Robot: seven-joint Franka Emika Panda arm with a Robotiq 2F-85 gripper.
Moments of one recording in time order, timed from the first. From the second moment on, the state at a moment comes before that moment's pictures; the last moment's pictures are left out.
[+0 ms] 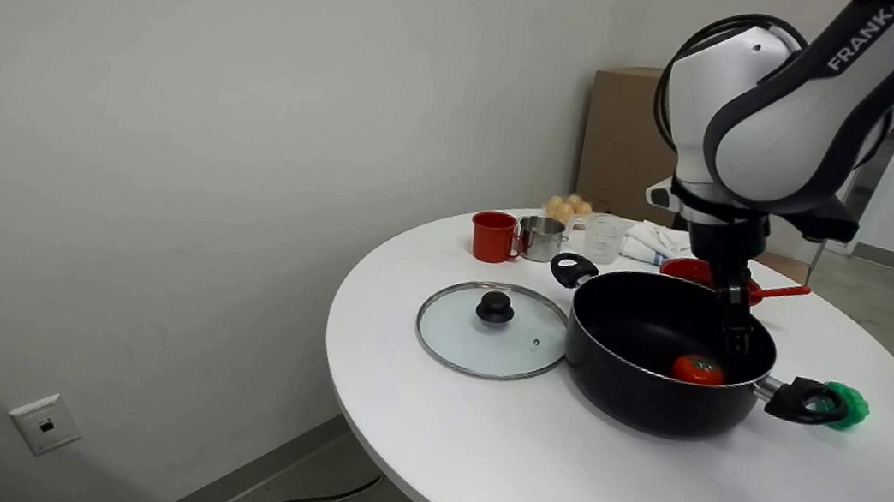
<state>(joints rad) -0.06 0.27 -0.04 -2.35 -0.51 2.42 -0.52</state>
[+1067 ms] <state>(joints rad) -0.08 0.49 -0.03 -2.25 -0.53 2.49 -0.59</state>
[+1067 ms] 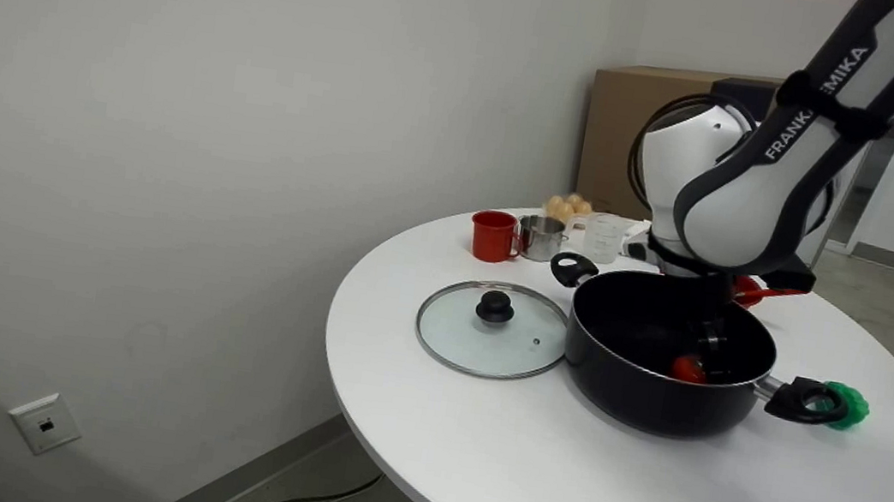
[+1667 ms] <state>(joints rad) -0.07 0.50 -0.01 -2.23 -0.53 2.49 -0.66</state>
